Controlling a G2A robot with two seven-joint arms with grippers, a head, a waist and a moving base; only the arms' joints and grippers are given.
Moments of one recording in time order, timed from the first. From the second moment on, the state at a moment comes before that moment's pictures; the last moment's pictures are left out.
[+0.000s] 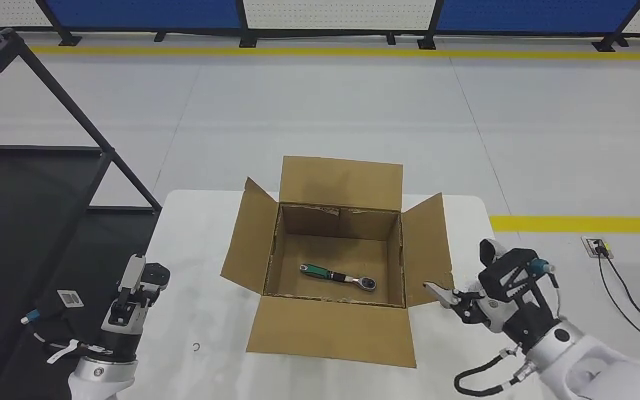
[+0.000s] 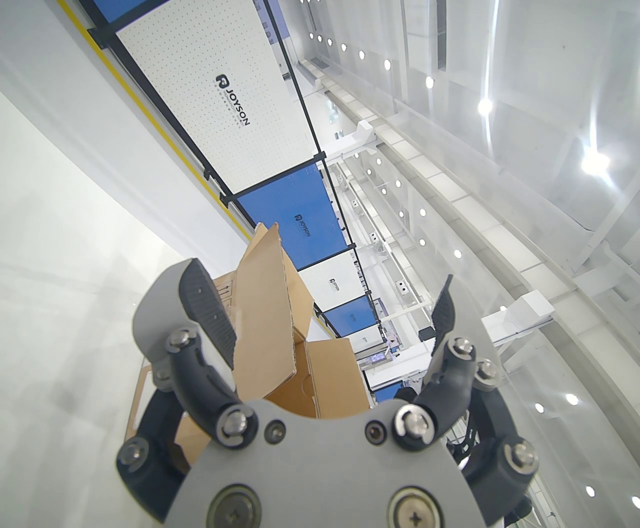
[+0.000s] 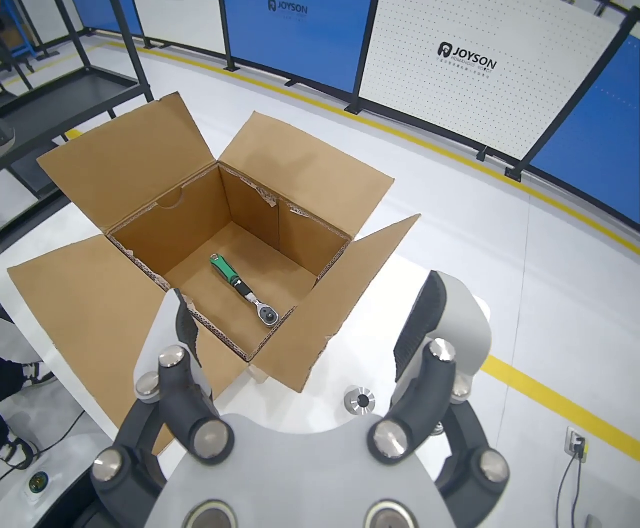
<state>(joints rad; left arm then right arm) 1.61 -1.26 -1.82 -2.06 -0.08 -0.24 -0.19 -1.36 -1.25 1.69 -2.35 -1.06 -0.41 0.84</state>
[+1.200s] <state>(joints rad) 1.61 -1.26 -1.82 -2.06 -0.08 -0.24 -0.19 -0.53 -1.31 0.99 -1.69 -1.02 -0.29 1.33</state>
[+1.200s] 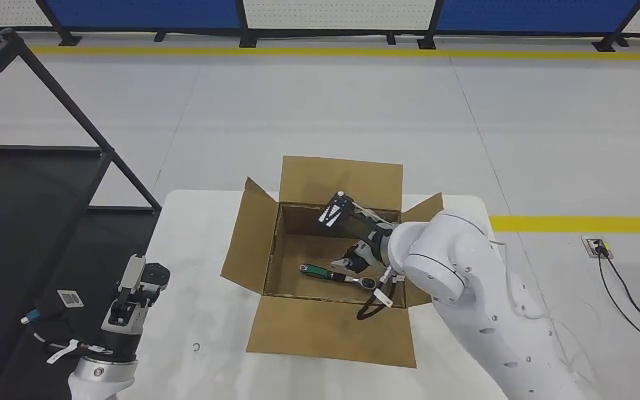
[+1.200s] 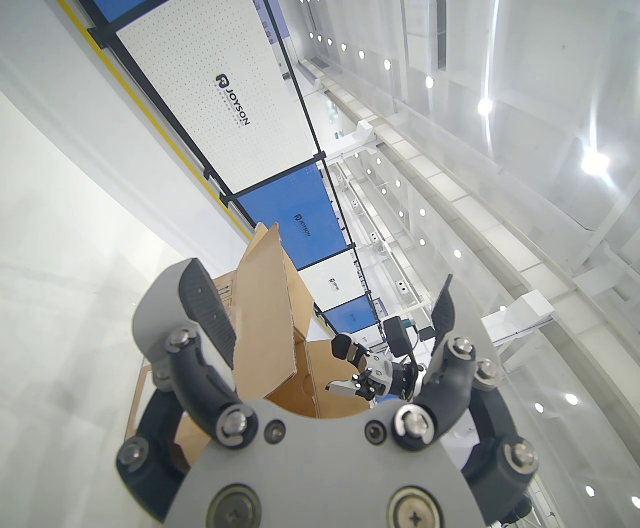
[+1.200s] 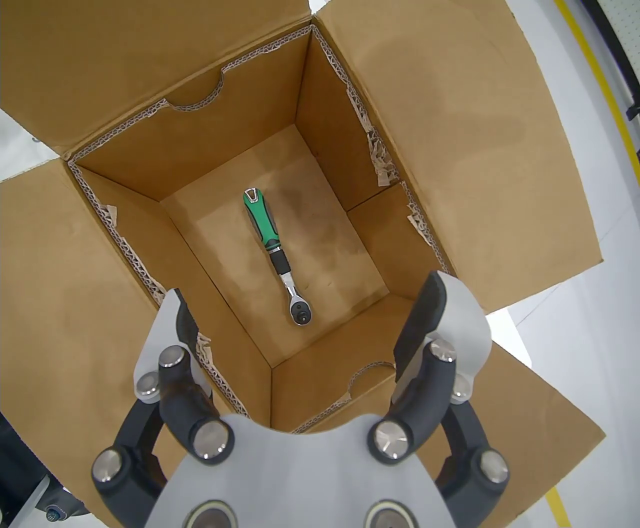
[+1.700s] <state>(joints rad) 1.61 -1.26 -1.82 -2.06 -0.08 -0.24 -0.19 -0.37 -1.37 0.81 -1.38 -0.95 -0.37 1.27</state>
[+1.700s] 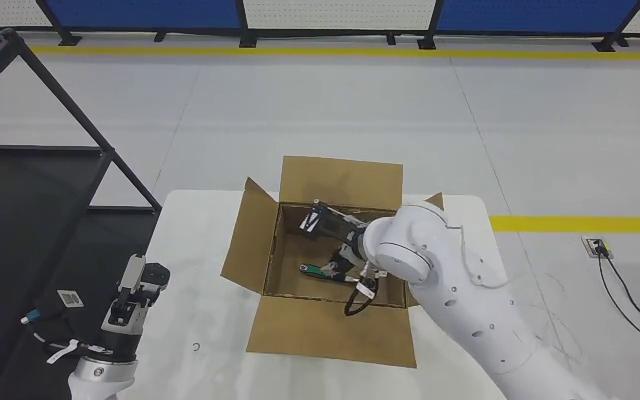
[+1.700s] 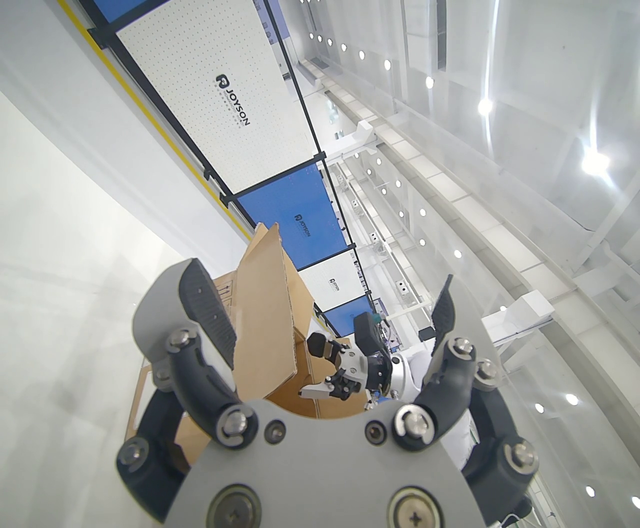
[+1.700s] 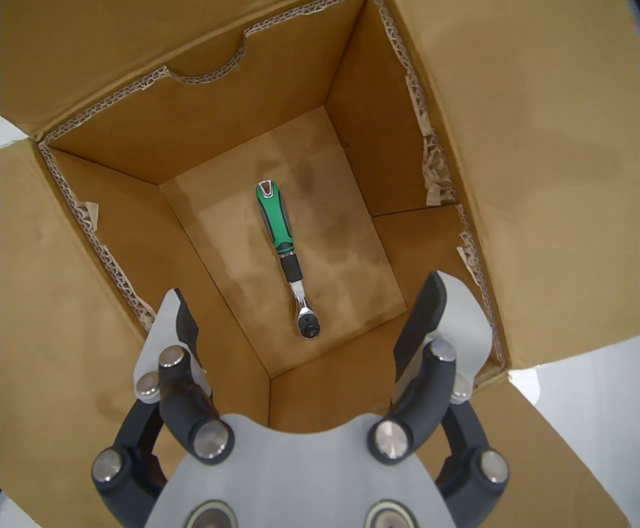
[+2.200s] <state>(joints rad) 1.61 -1.26 -1.82 -2.06 -0.08 -0.24 -0.19 -0.17 -1.50 0.58 -0.82 -0.83 -0.55 1.17</state>
